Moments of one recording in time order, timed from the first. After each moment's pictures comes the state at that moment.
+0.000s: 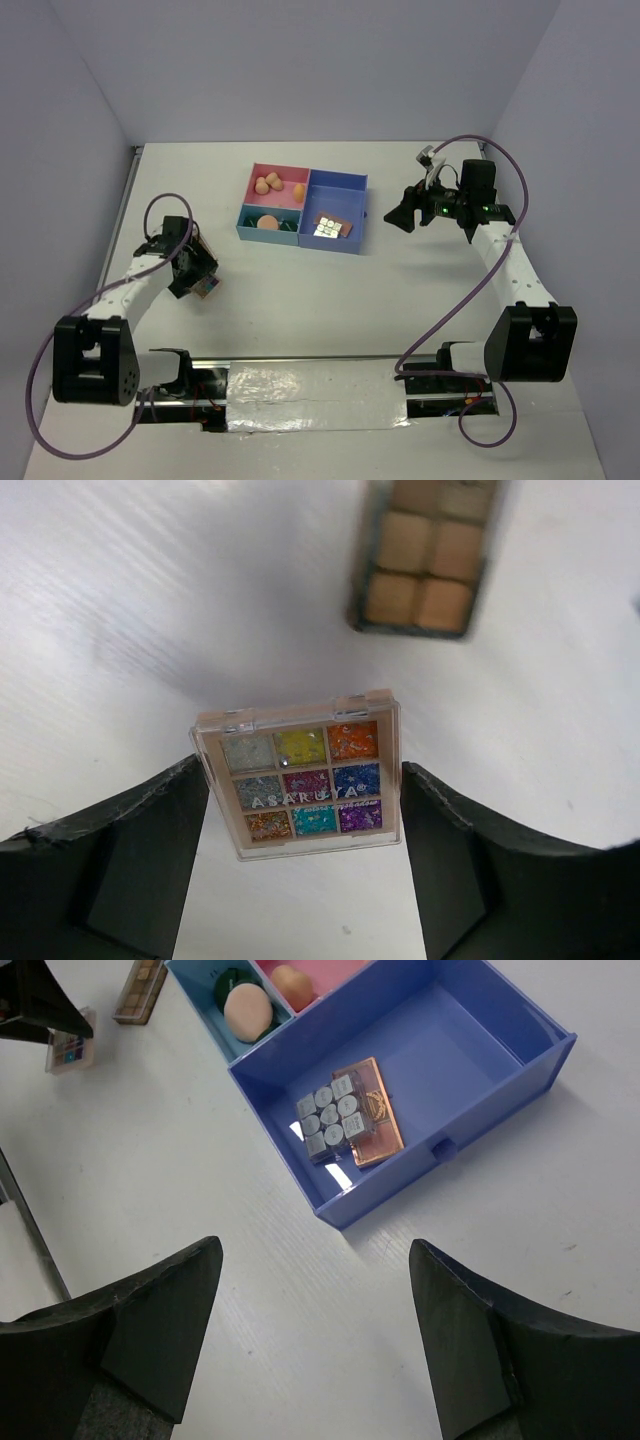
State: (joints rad) left arm -0.01 1.26 0.71 -0.63 -0.17 -0.81; right arm -0.04 1.30 1.05 -0.38 -0.89 -0.26
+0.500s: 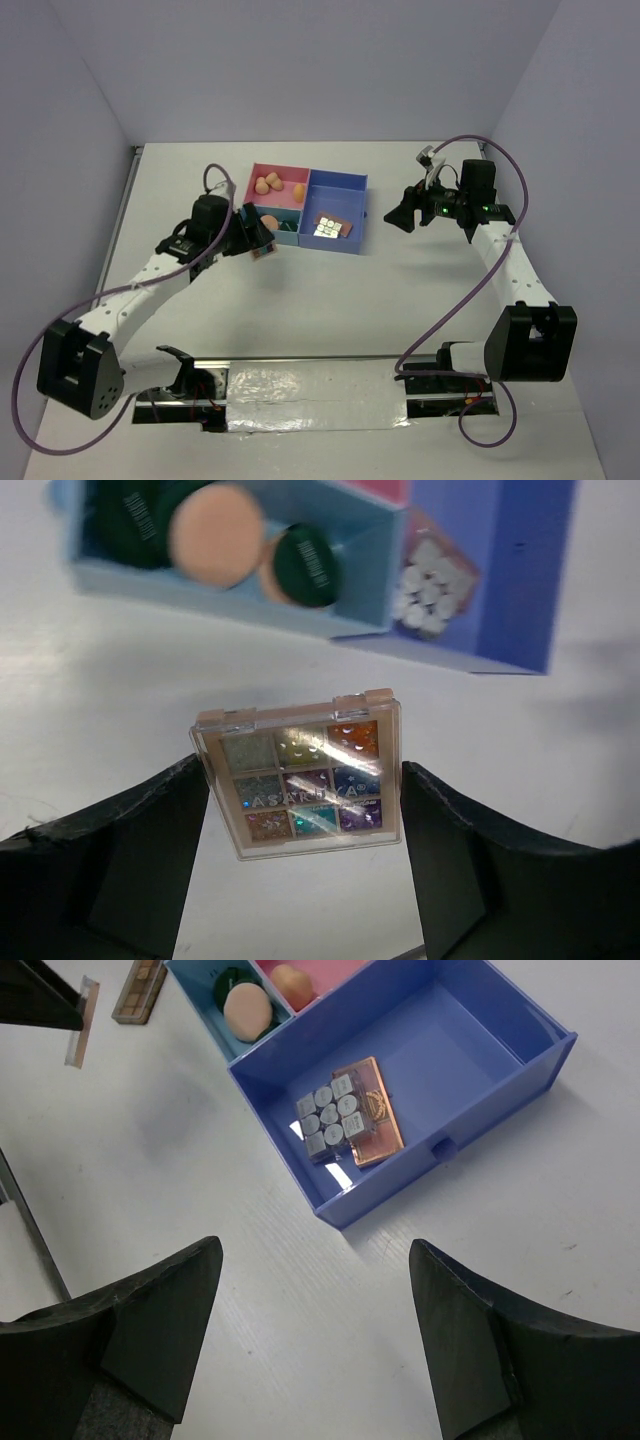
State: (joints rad) left arm -0.34 1.15 0.80 -0.35 0.05 -0.66; right arm -0.04 1.30 1.05 -0.38 -0.89 -0.26
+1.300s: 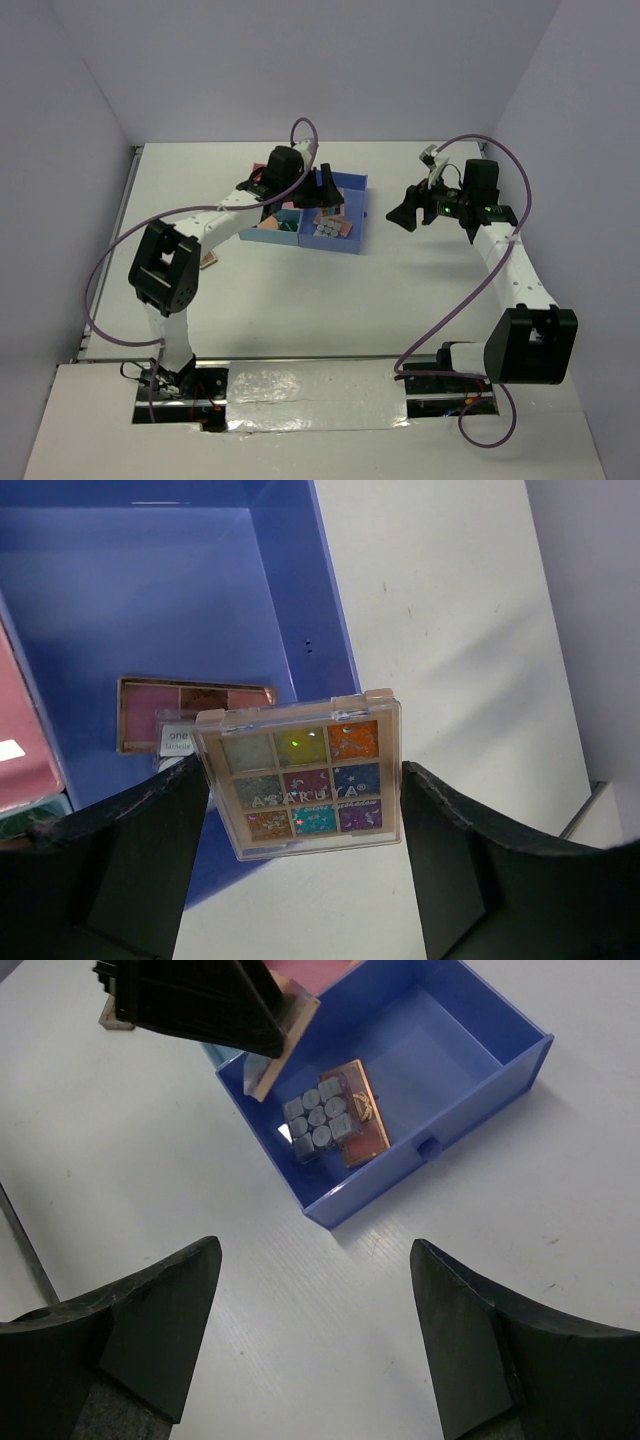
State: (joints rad) left arm -0.52 1.86 1.45 -0.12 0.27 -0.55; right arm -0.06 1.29 1.05 -0.38 -0.88 -0.26
